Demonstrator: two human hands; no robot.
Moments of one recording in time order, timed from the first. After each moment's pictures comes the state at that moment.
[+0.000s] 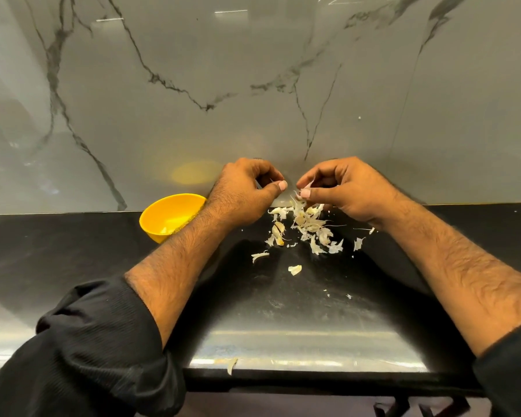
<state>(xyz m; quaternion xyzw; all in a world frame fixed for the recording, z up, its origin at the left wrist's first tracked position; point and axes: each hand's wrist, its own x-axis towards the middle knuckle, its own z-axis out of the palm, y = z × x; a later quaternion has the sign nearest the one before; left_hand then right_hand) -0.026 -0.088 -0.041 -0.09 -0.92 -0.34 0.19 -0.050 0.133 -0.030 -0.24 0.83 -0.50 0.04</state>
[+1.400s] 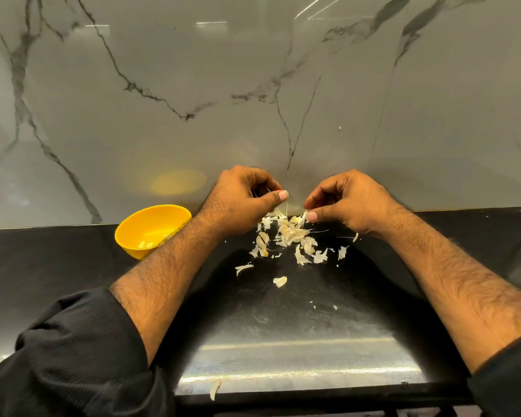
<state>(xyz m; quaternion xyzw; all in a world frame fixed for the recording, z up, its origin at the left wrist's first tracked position) -0.033 -0.077 -0.041 -0.15 -0.89 -0.39 0.17 -0.057 0.160 -0.035 -0.19 0.90 -0.39 0.00</state>
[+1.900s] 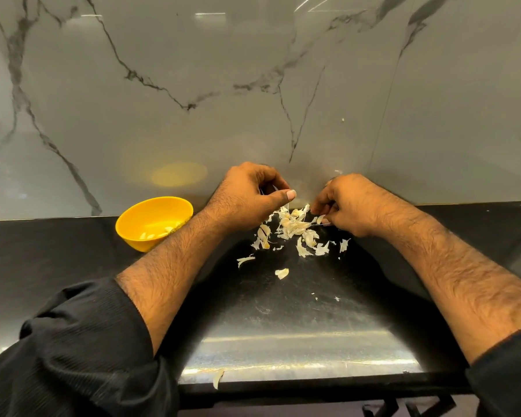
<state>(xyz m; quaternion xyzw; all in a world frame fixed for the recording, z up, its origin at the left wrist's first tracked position) -0.034 -0.071 -0.047 -0.15 -0.90 -0.39 0.14 -0.060 0.152 -0.038 -0.20 0.97 -0.12 0.01</state>
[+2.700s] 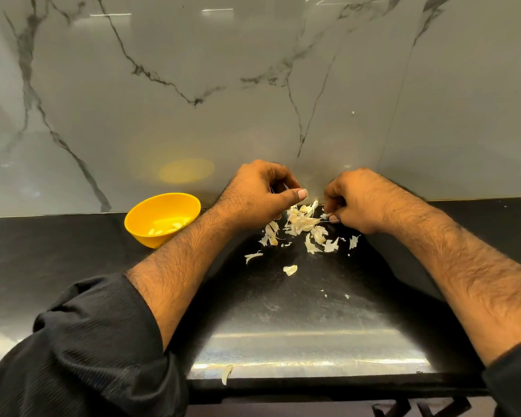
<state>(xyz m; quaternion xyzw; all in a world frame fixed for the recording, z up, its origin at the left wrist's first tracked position) -0.028 -0.067 -0.045 -0.16 -0.90 -0.38 0.13 -0.056 0.149 -0.035 -0.17 0.98 -0.08 -0.02</state>
